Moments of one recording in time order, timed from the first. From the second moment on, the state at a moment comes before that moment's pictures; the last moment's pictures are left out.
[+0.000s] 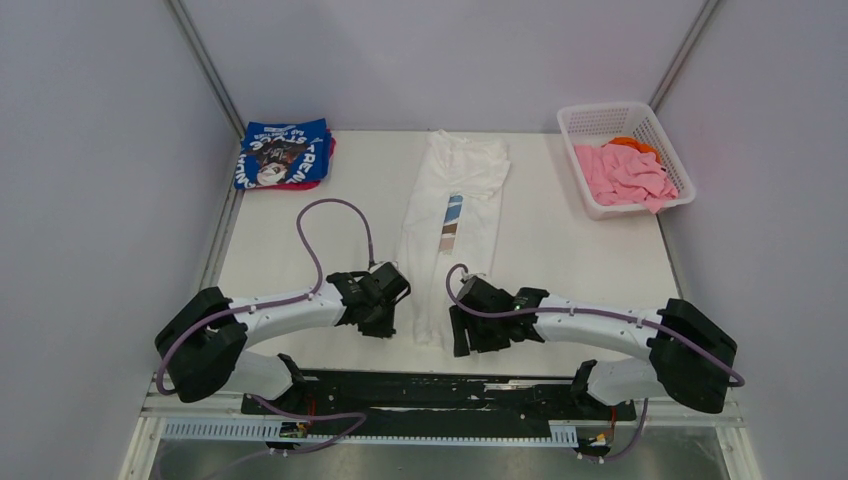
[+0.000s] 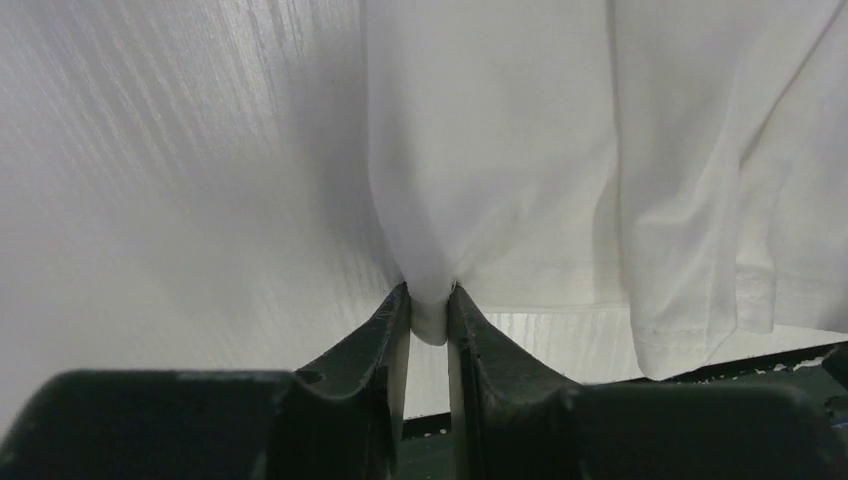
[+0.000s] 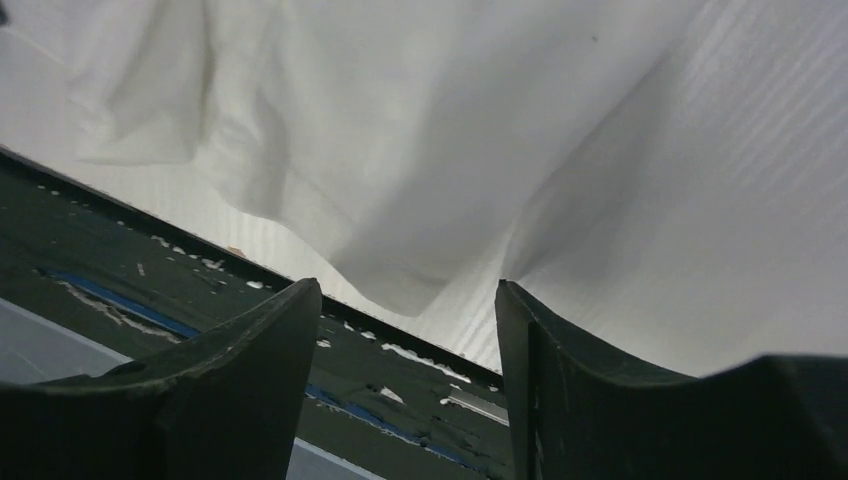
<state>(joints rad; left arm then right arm) -0.92 1.35 0.67 -0.57 -0.10 -0.80 1.04 1.30 0.68 -0.50 -0.01 0.80</state>
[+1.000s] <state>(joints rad) -0.92 0.95 0.55 -0.65 0.01 -0.80 1.14 1.26 0.57 -0.41 -0.14 0.89</state>
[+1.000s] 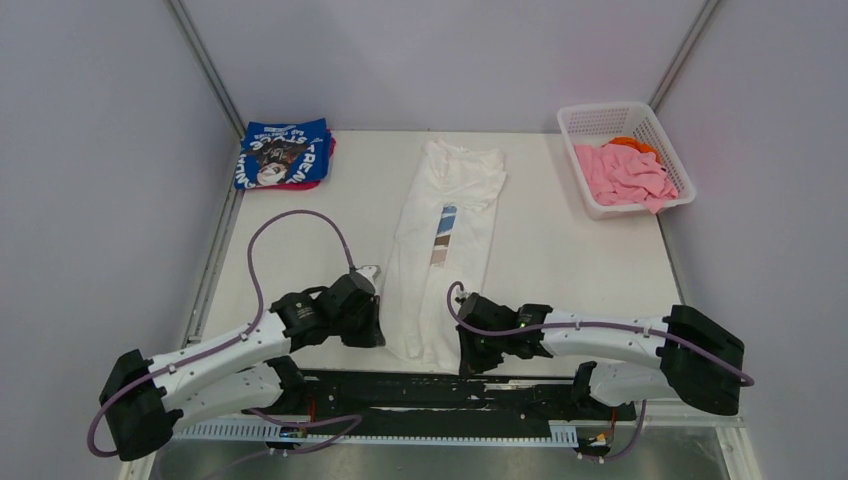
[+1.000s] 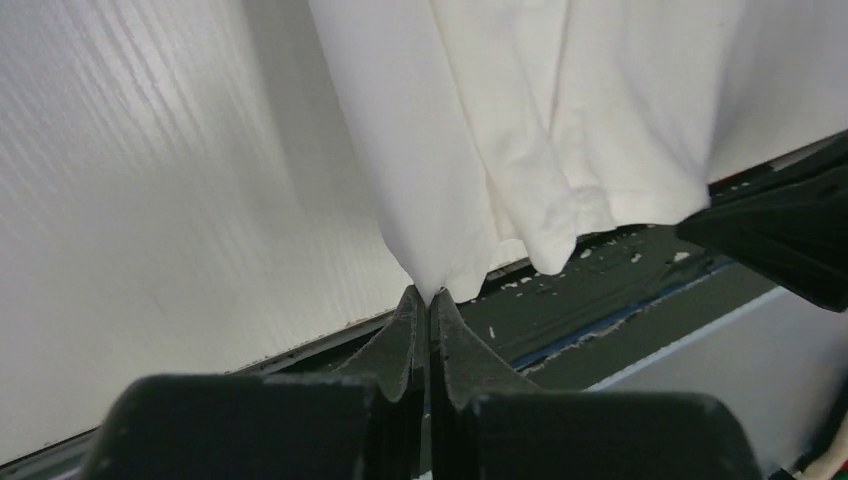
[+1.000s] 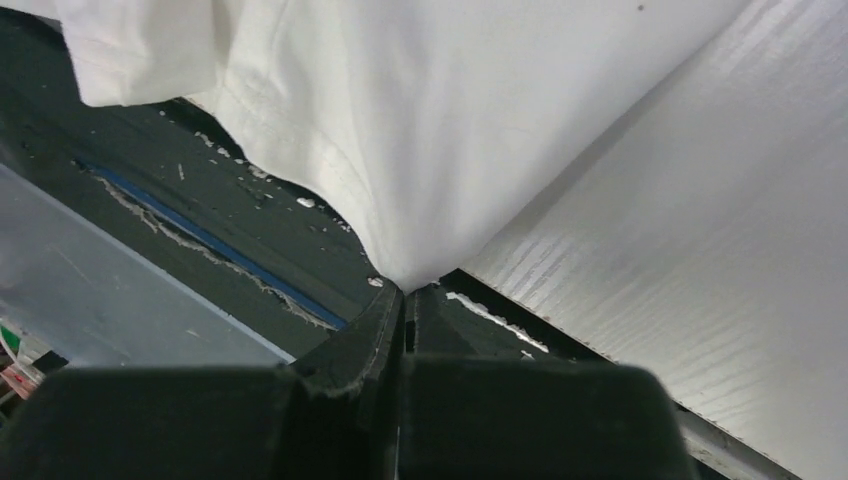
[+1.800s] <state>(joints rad) -0.67 1.38 0.93 -0.41 -0.08 -0.69 0.77 1.29 0.82 -0.38 0.01 0.71</state>
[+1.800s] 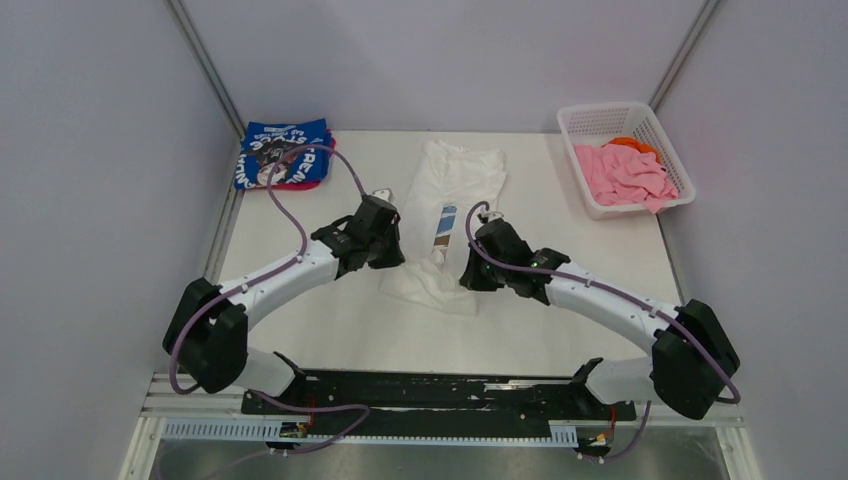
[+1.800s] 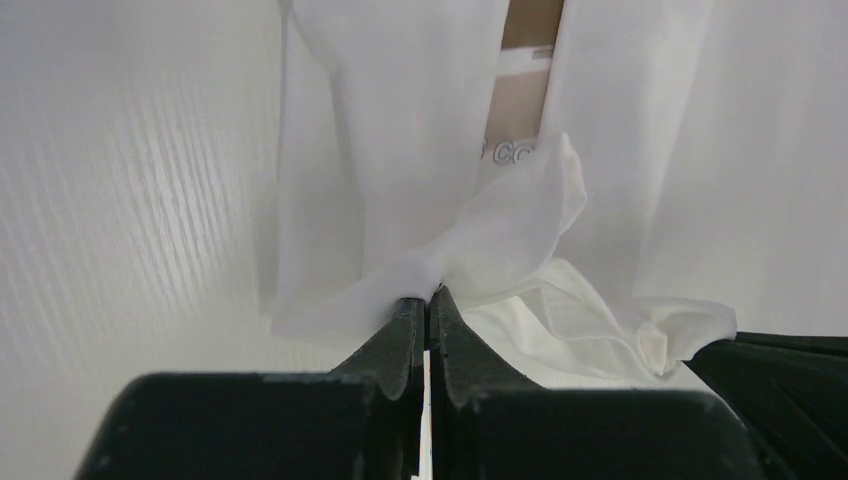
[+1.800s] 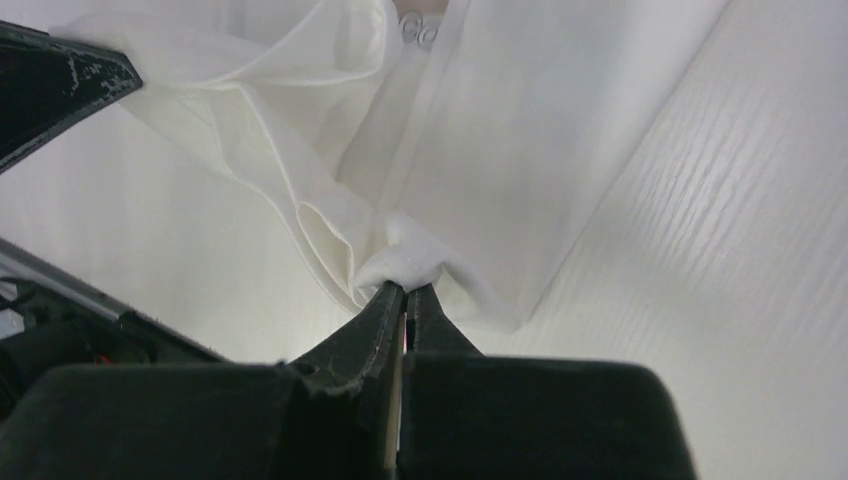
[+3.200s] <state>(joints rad) -0.46 2.17 1.74 -0.45 -0.04 -0.37 0.31 1.87 1.30 -0.28 -0.06 0.56</state>
